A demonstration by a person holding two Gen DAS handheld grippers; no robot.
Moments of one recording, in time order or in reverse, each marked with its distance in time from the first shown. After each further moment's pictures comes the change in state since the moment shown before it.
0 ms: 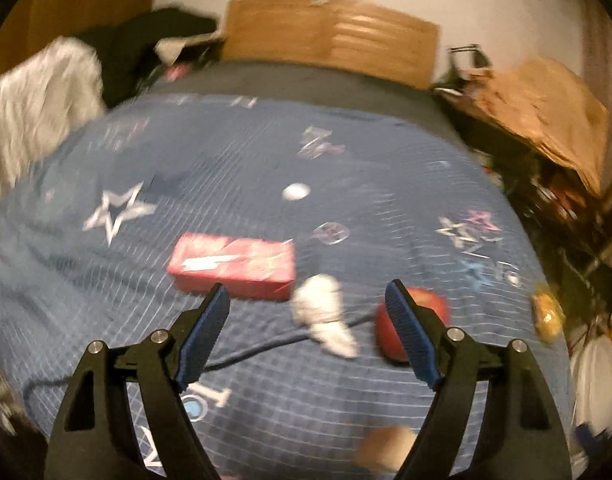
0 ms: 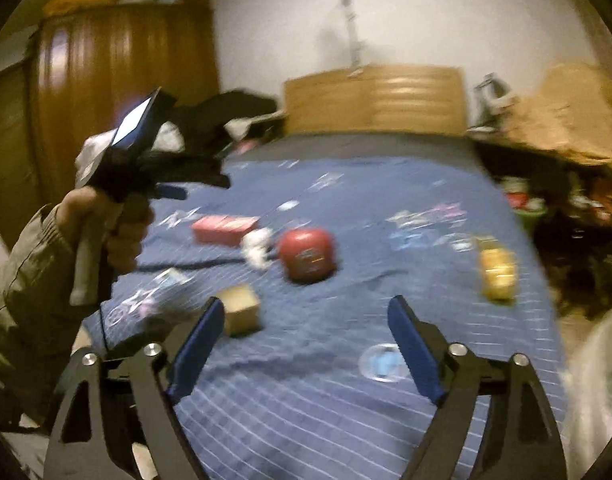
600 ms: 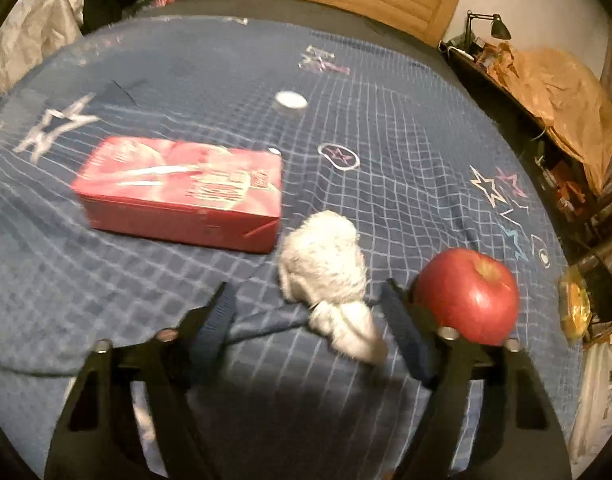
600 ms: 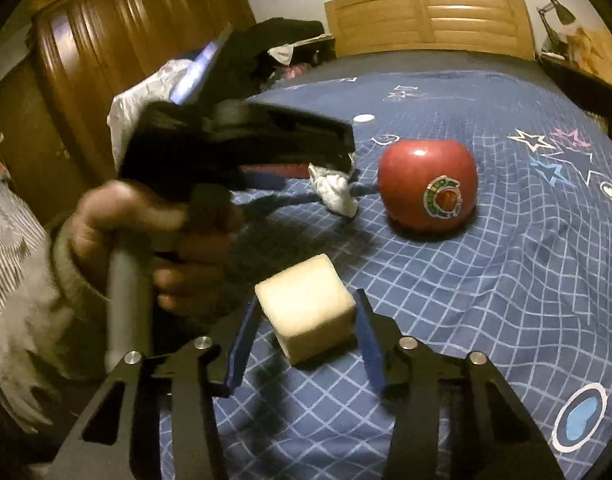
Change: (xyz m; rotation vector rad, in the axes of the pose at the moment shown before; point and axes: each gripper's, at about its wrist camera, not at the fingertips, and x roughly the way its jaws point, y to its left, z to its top) left arm 0.110 0.005 -0.028 -0.068 0.204 -0.107; right arm 0.144 0.042 -0.005 0.071 0.251 0.217
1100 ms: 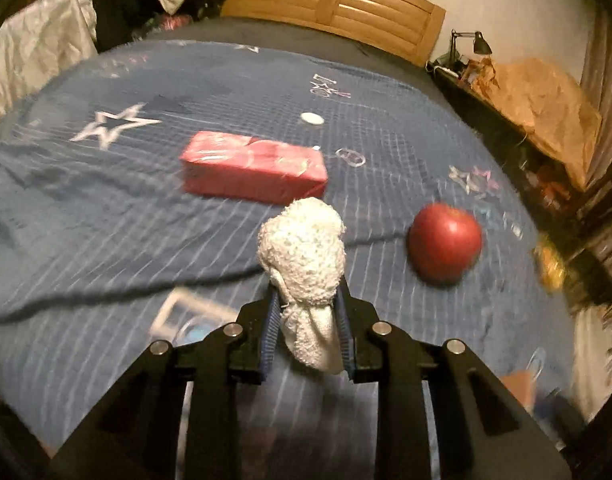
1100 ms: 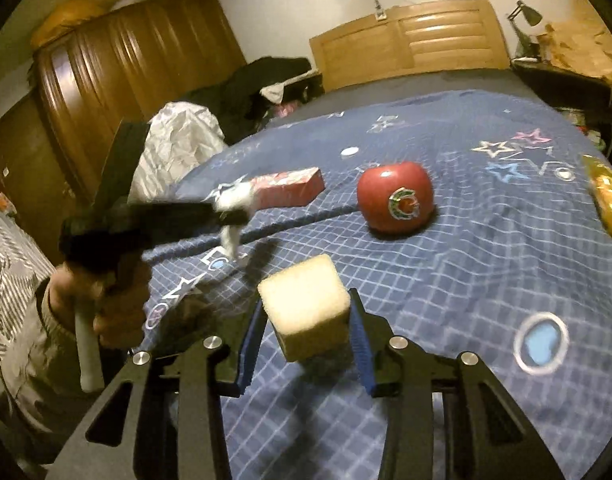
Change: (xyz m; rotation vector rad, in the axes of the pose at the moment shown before) left arm -0.099 0.032 -0.067 0.058 -0.117 0.033; right arm -0.076 -0.003 -0.024 0.069 -0.148 -0.006
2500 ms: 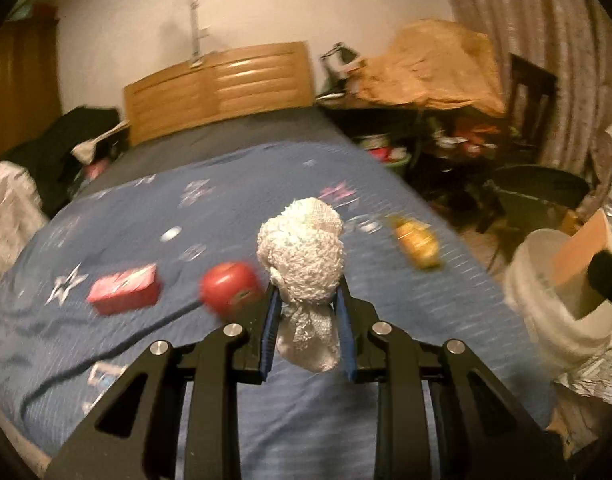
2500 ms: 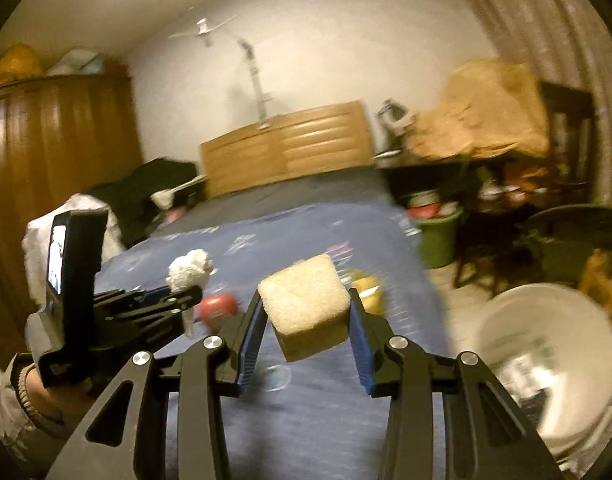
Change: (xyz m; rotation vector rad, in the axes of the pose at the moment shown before) left arm -0.080 -0.242 -0.042 0.455 -0.266 -0.071; right arm -0.241 -0.057 0.003 0.069 -0.385 -0.470
